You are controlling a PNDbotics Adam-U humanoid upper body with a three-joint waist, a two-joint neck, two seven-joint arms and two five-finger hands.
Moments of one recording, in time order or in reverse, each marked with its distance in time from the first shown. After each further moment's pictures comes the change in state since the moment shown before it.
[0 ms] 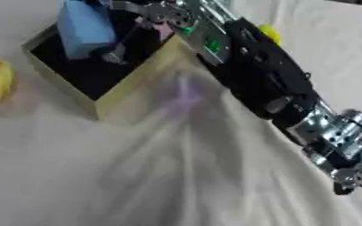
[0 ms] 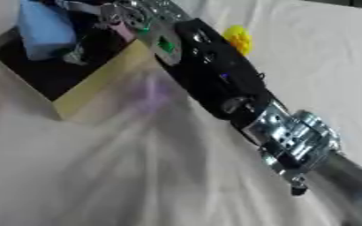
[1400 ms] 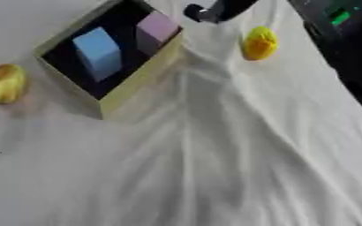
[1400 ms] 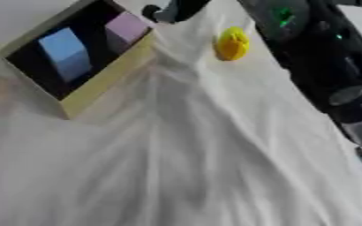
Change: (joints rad) left arm 0.071 0.010 0.007 0.000 -0.004 0.020 -0.002; right arm 0.211 -0.369 -0.102 -0.312 -0.342 0.202 0.030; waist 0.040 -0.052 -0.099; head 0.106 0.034
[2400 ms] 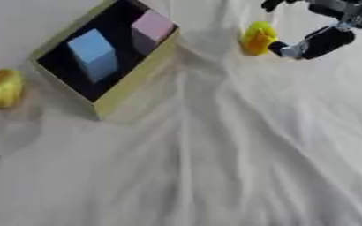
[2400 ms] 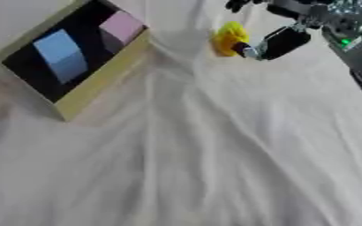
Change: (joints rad) left arm 0.010 0.008 0.012 0.000 -0.008 0.001 0.016; right arm 0.305 -0.187 -0.117 -0.064 -0.013 0.029 -0.082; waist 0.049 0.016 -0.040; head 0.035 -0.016
